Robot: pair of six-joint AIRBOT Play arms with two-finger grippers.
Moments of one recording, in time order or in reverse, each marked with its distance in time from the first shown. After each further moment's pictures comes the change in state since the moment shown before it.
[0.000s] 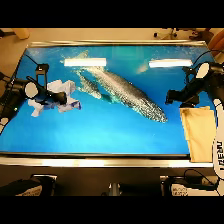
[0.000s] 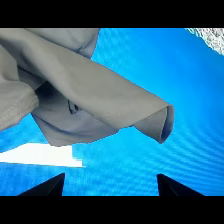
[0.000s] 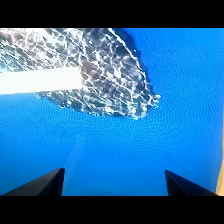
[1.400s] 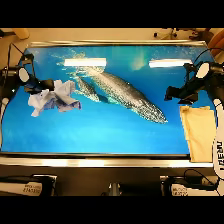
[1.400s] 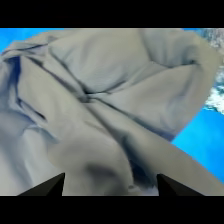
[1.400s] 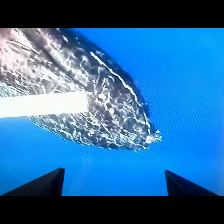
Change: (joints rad) left arm 0.207 -0.289 0.295 0.013 -0.019 0.004; right arm 0.000 0.000 0.000 0.020 -0.098 0.002
